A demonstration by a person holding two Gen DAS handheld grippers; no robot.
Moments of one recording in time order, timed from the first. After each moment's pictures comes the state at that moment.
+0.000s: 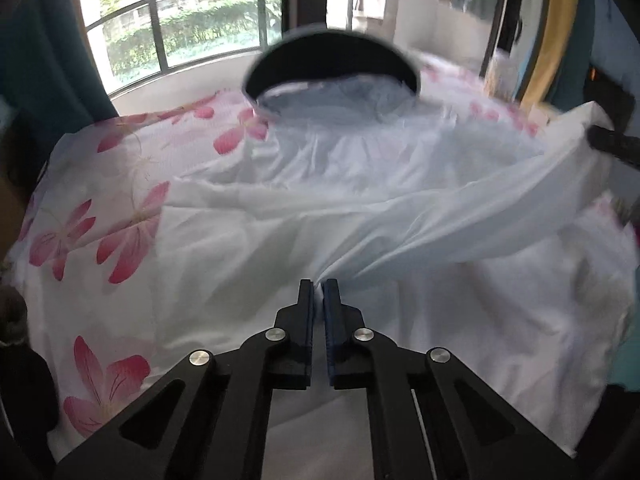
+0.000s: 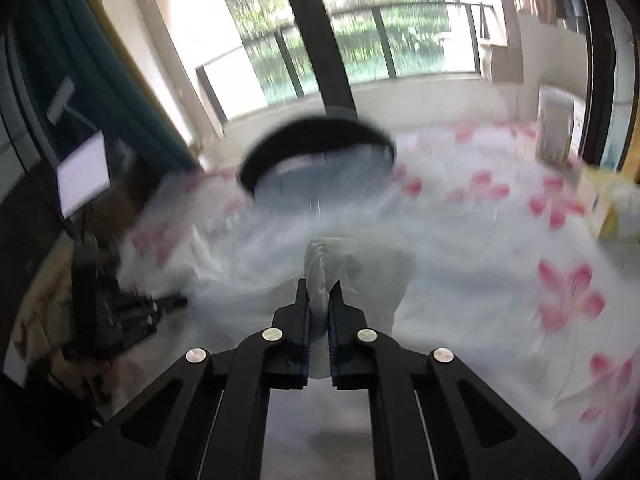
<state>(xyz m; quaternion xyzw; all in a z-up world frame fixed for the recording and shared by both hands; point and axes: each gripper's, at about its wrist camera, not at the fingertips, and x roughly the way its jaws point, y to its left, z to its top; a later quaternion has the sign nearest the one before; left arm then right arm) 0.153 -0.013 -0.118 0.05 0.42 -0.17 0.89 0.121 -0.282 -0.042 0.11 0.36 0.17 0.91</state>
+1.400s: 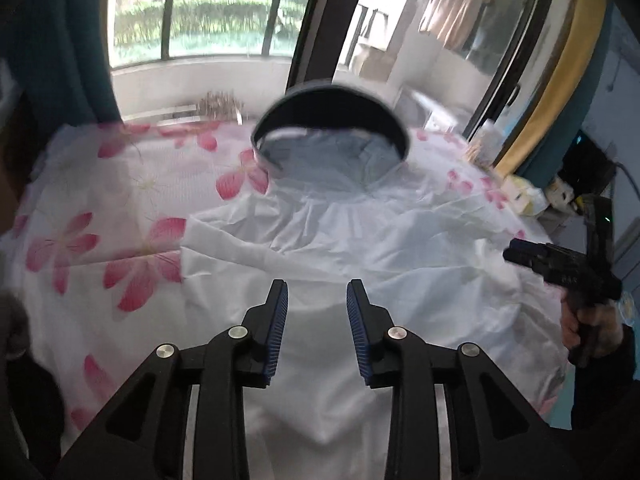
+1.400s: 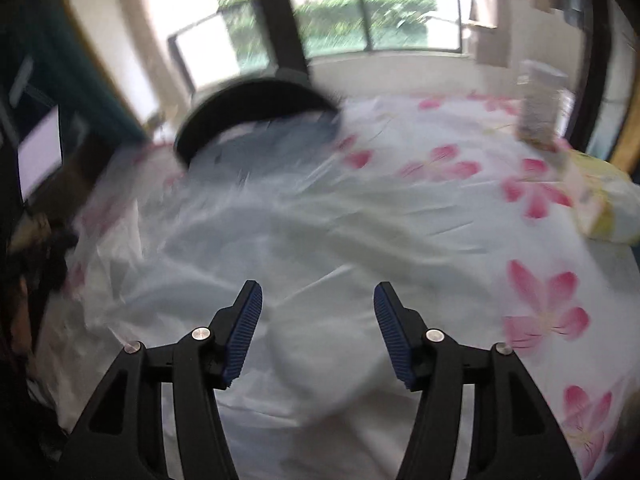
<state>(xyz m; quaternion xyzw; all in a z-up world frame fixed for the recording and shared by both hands) 0.190 0.008 -0.076 -0.04 0.44 -0.20 0.87 0.170 -0.290 -0.100 0.05 0.44 0.13 0.89</state>
